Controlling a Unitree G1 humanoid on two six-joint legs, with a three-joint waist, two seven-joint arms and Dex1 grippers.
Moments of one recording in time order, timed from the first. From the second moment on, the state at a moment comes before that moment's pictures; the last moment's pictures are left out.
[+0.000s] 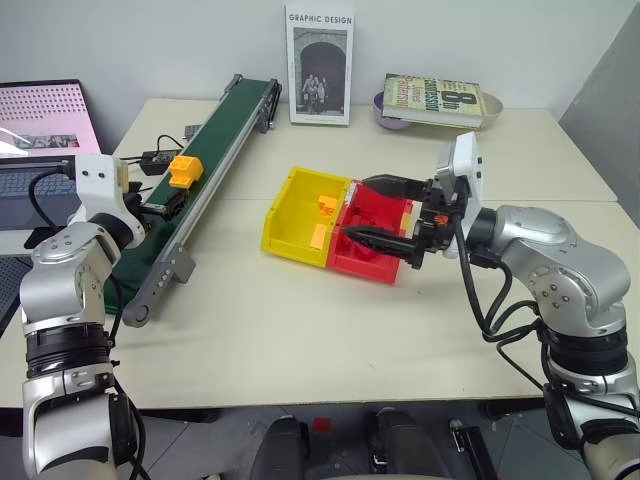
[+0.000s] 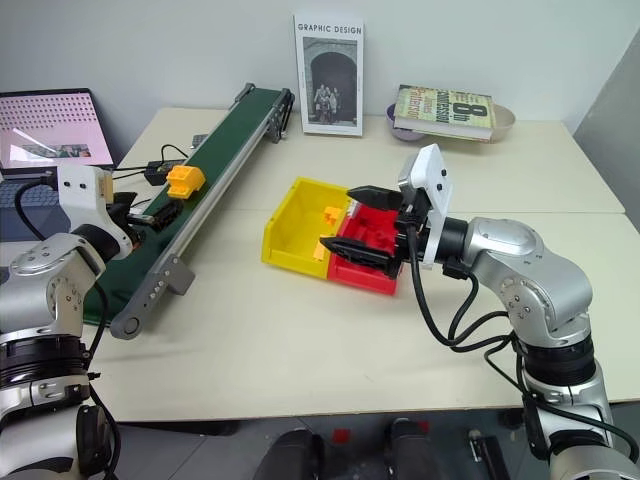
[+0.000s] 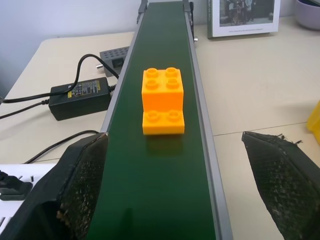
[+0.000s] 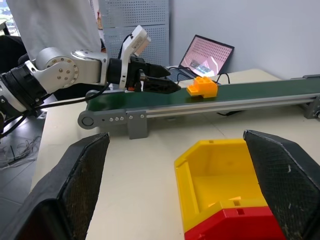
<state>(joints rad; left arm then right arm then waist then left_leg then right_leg) -0.56 0.70 0.34 0.28 -0.31 0.52 -0.49 -0.66 -0.50 0.02 -0.41 0.68 0.80 0.76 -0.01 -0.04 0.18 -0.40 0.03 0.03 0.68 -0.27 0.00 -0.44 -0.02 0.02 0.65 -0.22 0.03</state>
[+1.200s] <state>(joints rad) -0.50 0.74 0.41 -0.01 -0.40 0.79 -0.48 -0.67 -0.50 0.03 -0.42 0.69 0.82 0.73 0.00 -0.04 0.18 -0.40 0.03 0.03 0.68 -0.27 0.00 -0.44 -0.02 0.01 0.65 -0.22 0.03</state>
